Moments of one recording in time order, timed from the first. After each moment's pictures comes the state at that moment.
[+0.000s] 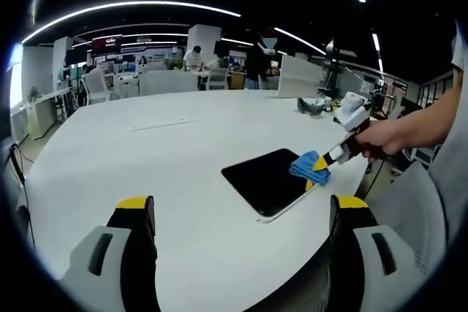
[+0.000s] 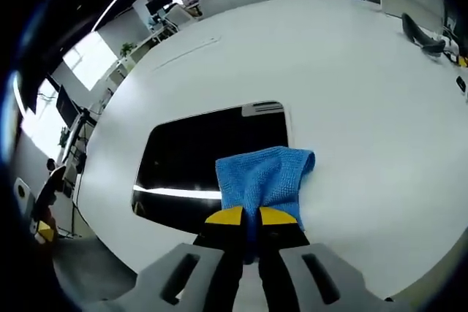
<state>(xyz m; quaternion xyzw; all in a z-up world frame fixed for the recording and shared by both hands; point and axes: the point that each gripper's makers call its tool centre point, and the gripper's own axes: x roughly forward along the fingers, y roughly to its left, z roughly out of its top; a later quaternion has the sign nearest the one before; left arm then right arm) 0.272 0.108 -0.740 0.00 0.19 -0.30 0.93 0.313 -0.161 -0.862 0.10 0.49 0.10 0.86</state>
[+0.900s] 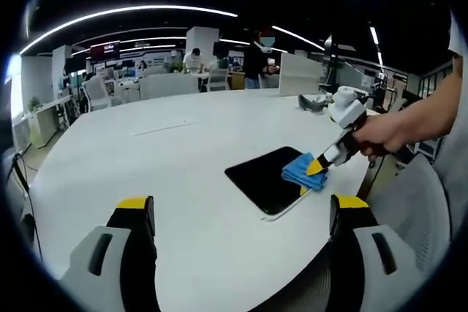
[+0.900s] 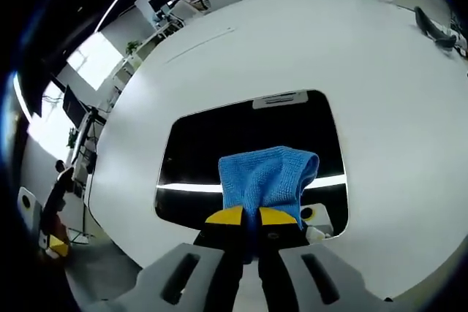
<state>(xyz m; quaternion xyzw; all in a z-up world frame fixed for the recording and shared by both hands) 0.275 0.109 -0.742 0.03 0.19 -0.30 0.93 0.312 -0.111 -0.861 0.13 0.50 0.12 0.85</state>
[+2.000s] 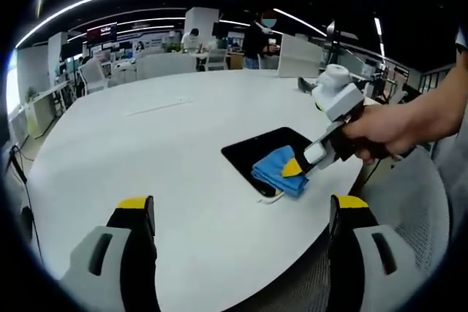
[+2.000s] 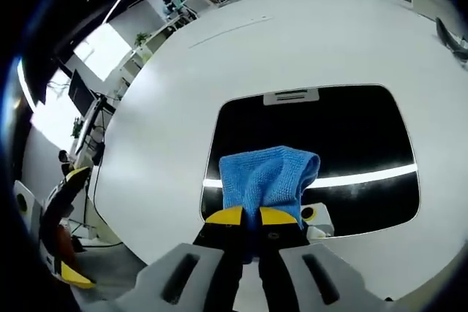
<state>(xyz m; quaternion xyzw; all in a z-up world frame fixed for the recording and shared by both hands) 0.274 0.112 -0.764 0.03 0.25 -0.31 0.92 0.312 -0.024 -0.863 0.11 0.51 0.15 0.84</state>
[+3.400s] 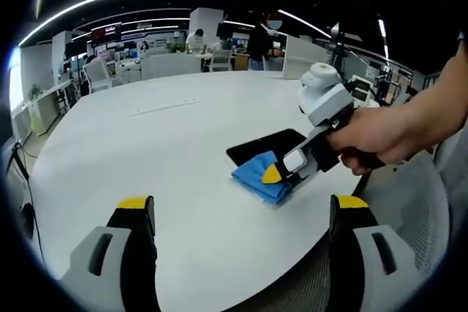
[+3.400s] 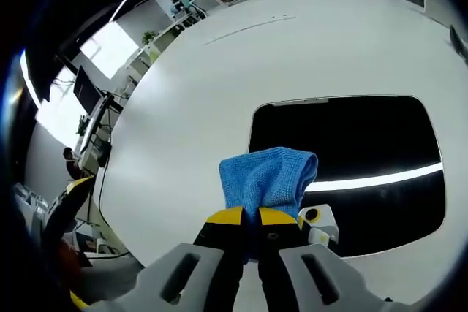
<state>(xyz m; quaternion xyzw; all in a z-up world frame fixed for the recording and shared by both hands) 0.270 0.117 -0.764 0.03 0.25 -0.29 0.92 0.330 0.017 -0.864 0.12 0.50 0.17 0.84</state>
